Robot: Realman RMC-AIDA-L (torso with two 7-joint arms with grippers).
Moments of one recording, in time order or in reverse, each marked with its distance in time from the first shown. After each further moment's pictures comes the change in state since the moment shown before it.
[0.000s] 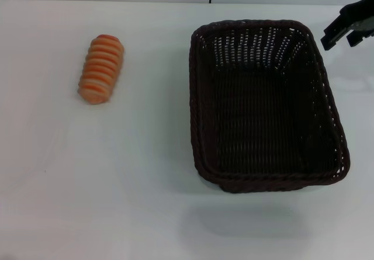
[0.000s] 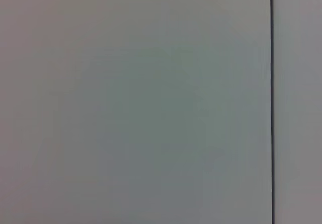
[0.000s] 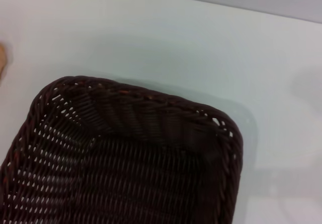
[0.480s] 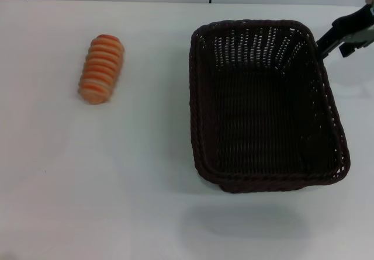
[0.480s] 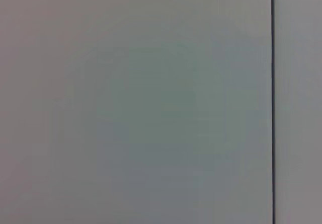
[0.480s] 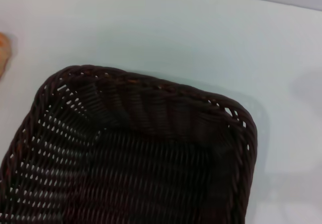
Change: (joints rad) left arm -0.010 0.001 0.005 0.011 0.000 0.015 0.002; right arm -0.042 0.042 -0.003 0.040 -0.011 -0.013 -0.003
